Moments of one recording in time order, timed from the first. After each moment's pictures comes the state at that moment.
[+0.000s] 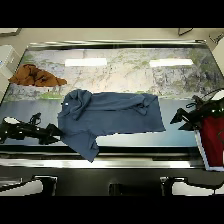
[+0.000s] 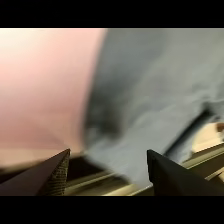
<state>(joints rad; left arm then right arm) 0.40 -1.40 0.71 0.87 -1.27 -1.27 -0.40 -1.50 1.20 -1.22 1.52 1.54</state>
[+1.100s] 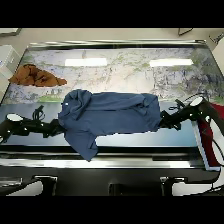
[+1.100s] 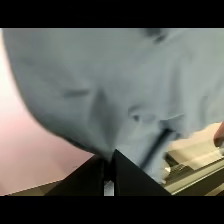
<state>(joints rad) 0.29 -1.31 0.75 0.78 -1.20 -1.24 -0.26 -1.59 1.10 -1.11 1.27 1.51</state>
